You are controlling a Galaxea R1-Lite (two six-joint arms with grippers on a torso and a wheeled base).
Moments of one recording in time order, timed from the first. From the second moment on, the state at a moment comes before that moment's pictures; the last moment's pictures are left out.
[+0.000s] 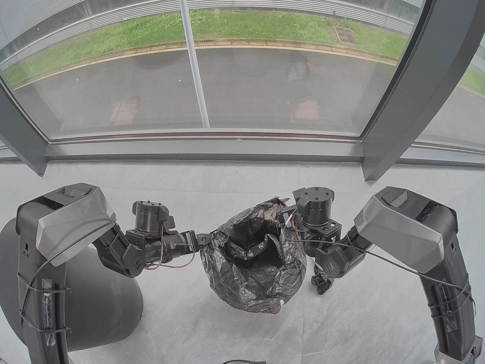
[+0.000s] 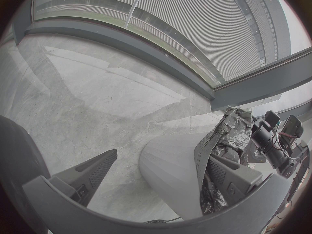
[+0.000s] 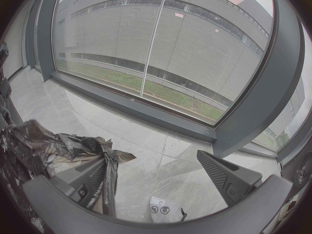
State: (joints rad) left arm -0.28 2.39 -1.03 -0.77 -0.28 -0.44; right arm 0.52 2.54 -1.29 -1.07 -0.53 -0.24
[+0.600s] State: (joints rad) left arm -0.28 2.41 -1.00 -0.77 -0.25 -0.44; right arm 0.52 2.55 -1.28 -1.07 -0.53 -0.24
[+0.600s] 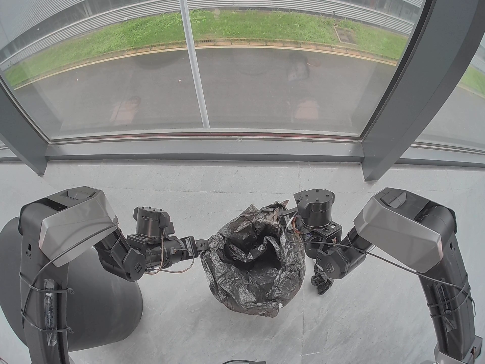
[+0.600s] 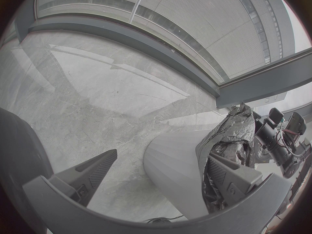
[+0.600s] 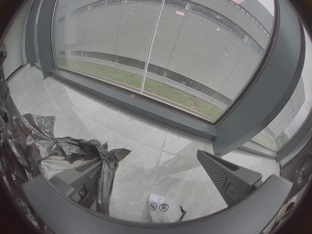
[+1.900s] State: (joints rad) left arm -0.34 2.18 -0.84 -0.69 -0.24 -0.48; right arm 0.55 2.42 -1.14 -1.09 -0.52 -0.25
